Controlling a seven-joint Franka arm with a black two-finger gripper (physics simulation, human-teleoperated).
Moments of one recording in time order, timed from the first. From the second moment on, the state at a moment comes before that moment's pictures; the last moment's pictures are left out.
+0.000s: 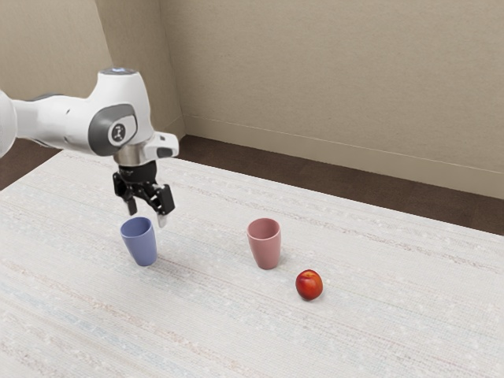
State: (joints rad) arm -0.10 0.09 0.19 -2.03 0.01 2.02 0.14
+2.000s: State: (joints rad) arm -0.15 0.08 0.12 -1.92 0.01 2.02 0.17
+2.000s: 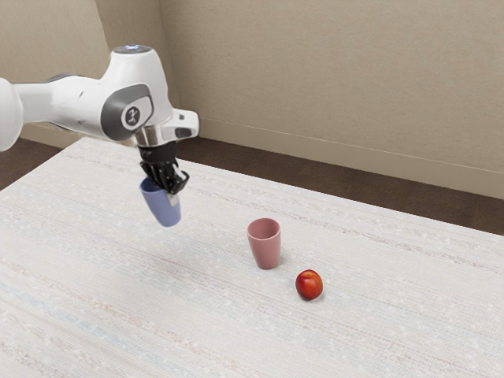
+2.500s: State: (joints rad) arm -0.18 0.27 -0.06 -1.60 0.02 1.88 0.18
